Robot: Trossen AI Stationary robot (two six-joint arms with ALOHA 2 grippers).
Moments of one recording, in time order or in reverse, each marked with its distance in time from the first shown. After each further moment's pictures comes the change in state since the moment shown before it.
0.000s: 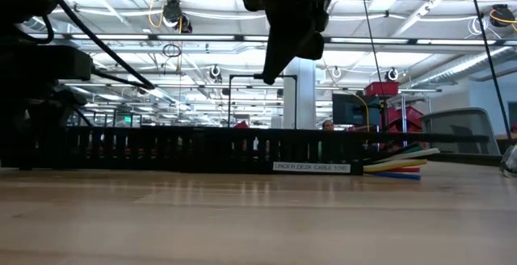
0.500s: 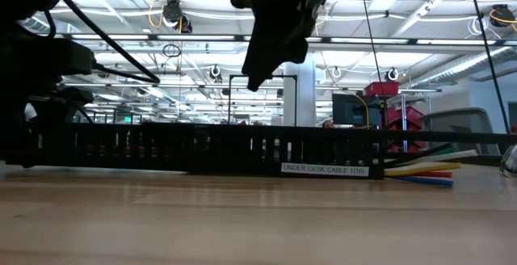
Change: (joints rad) left arm 0.005 0.000 0.001 0.045 0.003 0.097; right arm 0.009 0.029 0.001 0.092 -0.013 -0.112
